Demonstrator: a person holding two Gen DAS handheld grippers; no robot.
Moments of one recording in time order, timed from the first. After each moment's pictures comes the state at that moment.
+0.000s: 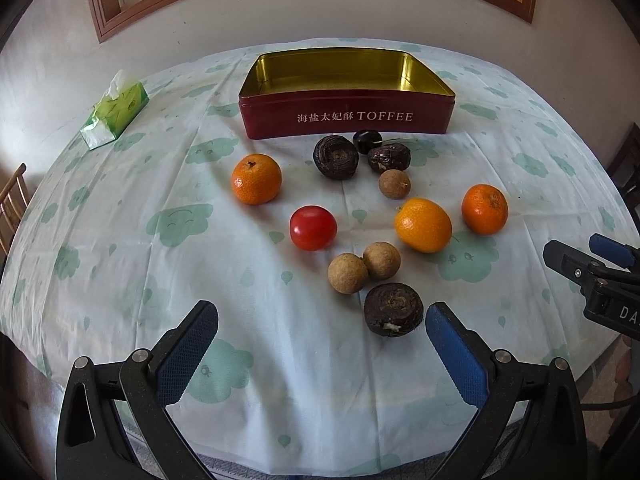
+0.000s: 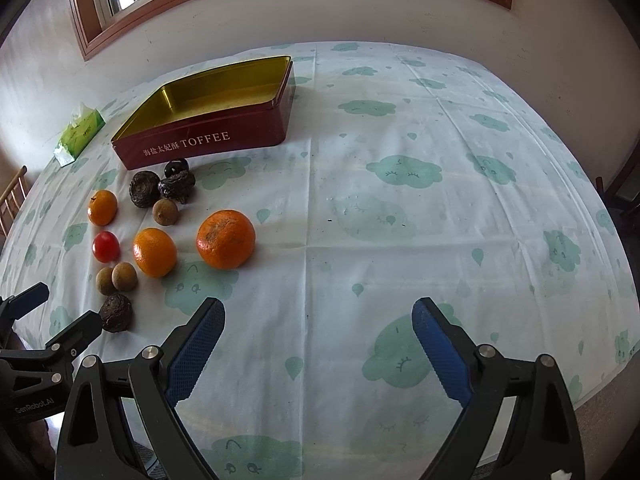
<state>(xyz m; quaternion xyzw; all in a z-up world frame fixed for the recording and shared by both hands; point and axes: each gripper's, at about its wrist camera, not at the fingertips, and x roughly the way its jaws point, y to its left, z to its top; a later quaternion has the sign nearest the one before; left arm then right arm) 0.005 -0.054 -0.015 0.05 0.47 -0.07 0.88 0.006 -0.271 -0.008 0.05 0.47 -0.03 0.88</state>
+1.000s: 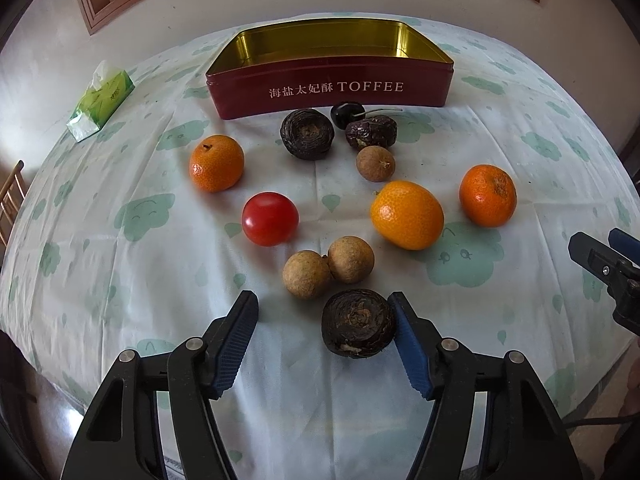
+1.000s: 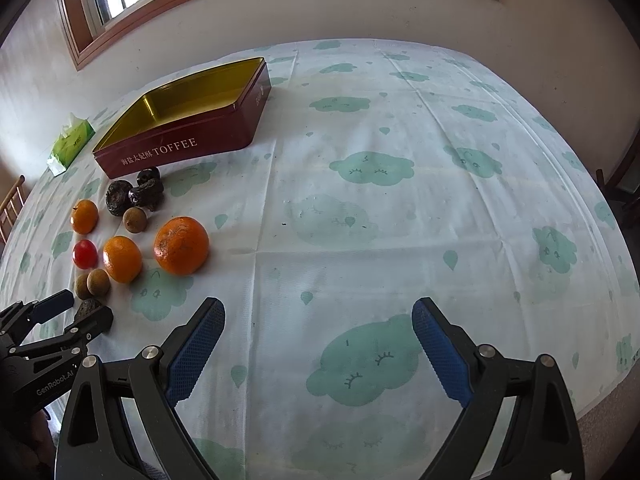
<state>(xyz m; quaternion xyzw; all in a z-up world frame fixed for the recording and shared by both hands) 0.021 -0.083 -0.038 0.06 0.51 -0.06 0.86 0.008 -0.300 -0.017 0.05 0.47 -0.03 0.88</state>
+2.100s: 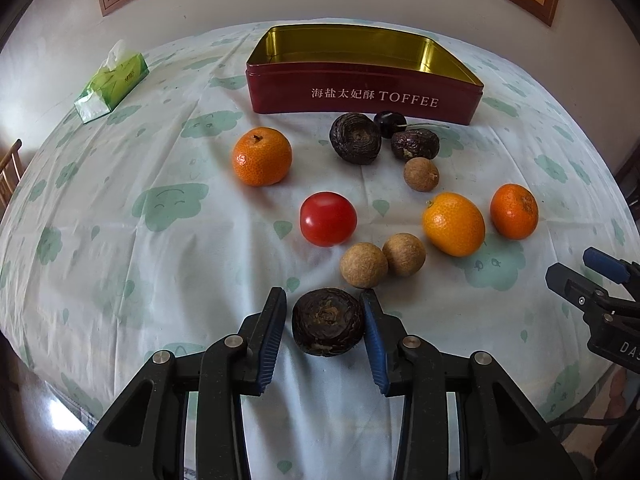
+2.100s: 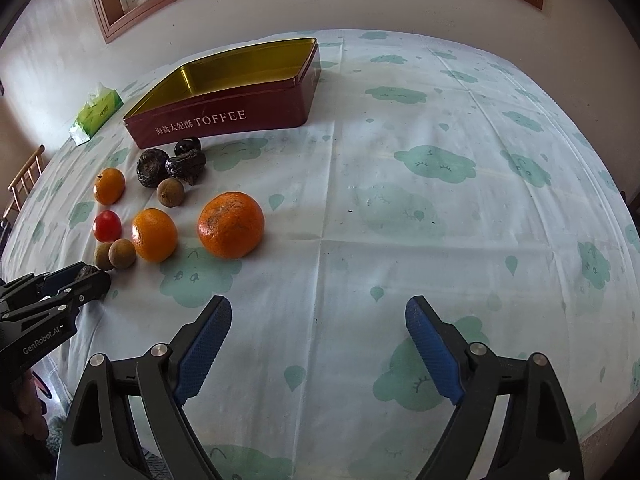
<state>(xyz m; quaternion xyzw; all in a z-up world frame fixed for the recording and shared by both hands) 0.025 -0.043 -0.037 0.02 0.50 -0.06 0.86 0.016 -0.260 -0.027 0.03 0.48 0.03 0.87</state>
